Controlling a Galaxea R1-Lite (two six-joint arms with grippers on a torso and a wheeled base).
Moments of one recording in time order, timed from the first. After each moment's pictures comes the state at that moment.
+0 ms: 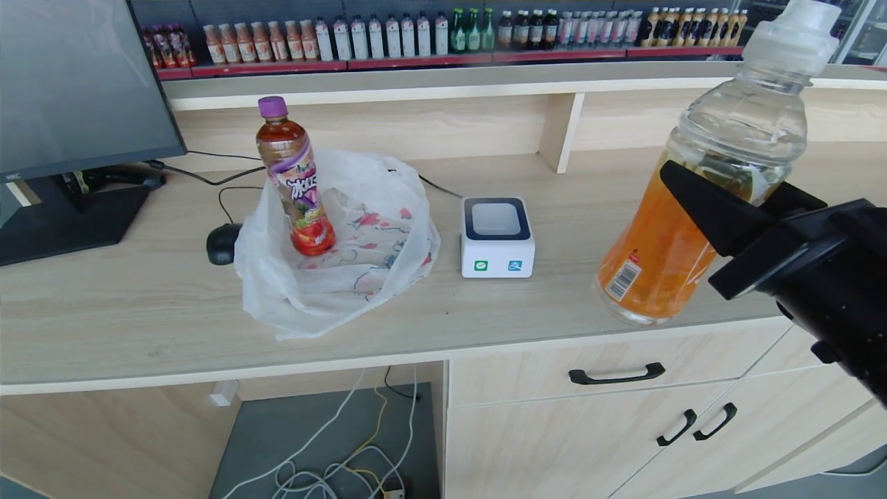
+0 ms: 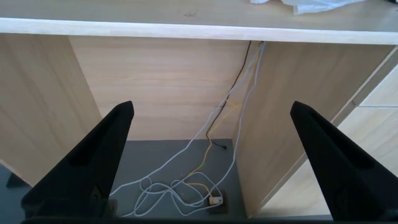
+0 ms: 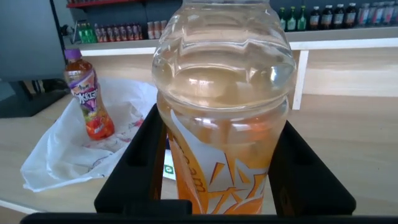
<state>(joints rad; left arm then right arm) 0.00 0.00 0.00 0.00 0.00 0.00 0.72 1.36 -0.51 -1.29 -0.30 -0.12</state>
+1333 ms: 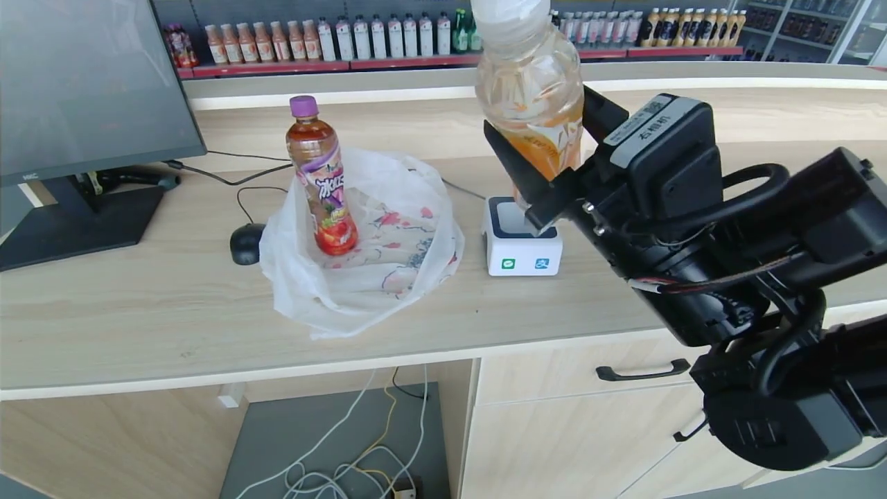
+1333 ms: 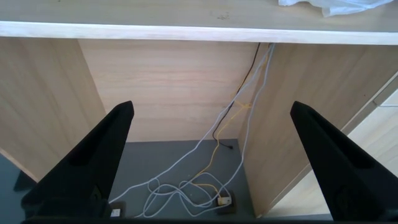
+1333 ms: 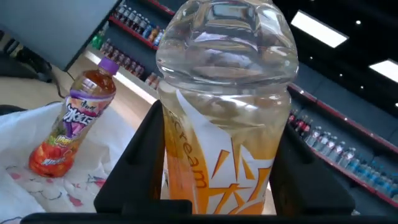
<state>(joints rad) 0.00 0.00 0.00 0.00 0.00 0.00 0.71 1.83 -0.93 -1.57 0.11 -0.82</state>
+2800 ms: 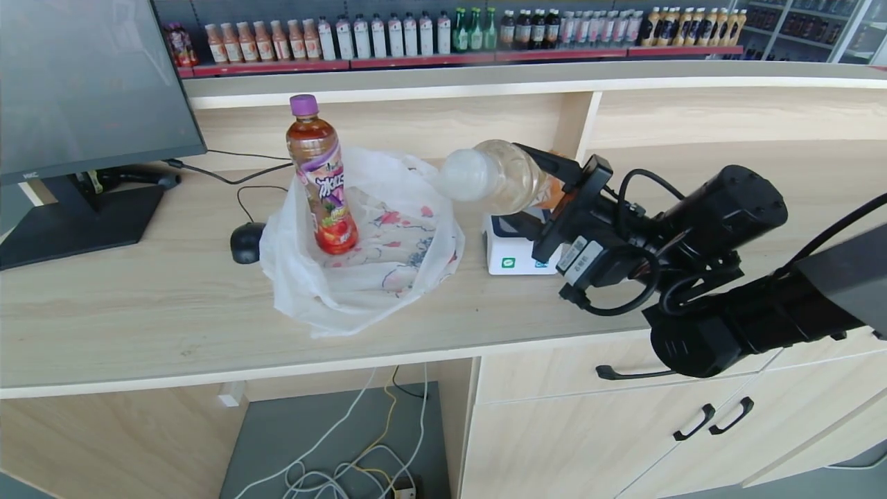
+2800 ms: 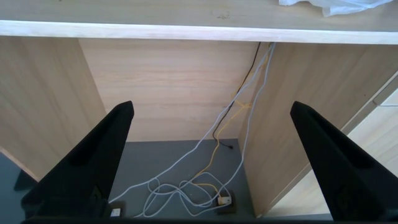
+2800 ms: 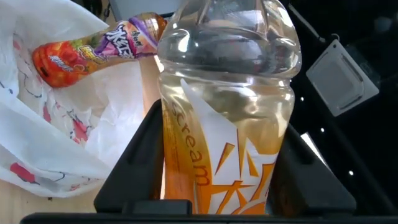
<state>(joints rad) 0.00 0.00 0.00 0.00 0.00 0.00 0.44 2.04 -1.10 -1.57 0.73 -1.17</state>
